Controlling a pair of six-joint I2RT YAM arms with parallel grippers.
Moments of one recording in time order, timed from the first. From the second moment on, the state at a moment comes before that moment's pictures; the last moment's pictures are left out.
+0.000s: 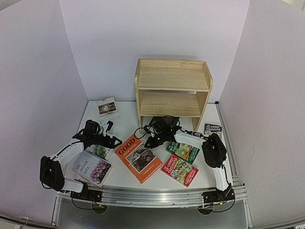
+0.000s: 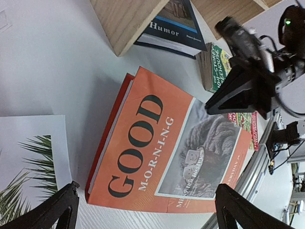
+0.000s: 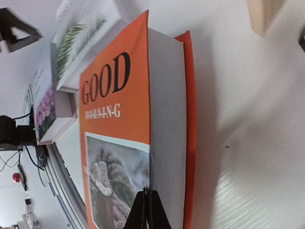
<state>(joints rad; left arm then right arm) -0.31 1.36 0.89 -0.40 0.59 -0.12 0.79 2.16 1.66 -0.43 -0.52 0.35</state>
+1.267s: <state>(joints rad) -0.31 1.61 1.01 -0.29 1.07 0.27 0.83 1.95 1.66 -0.44 -0.59 0.07</state>
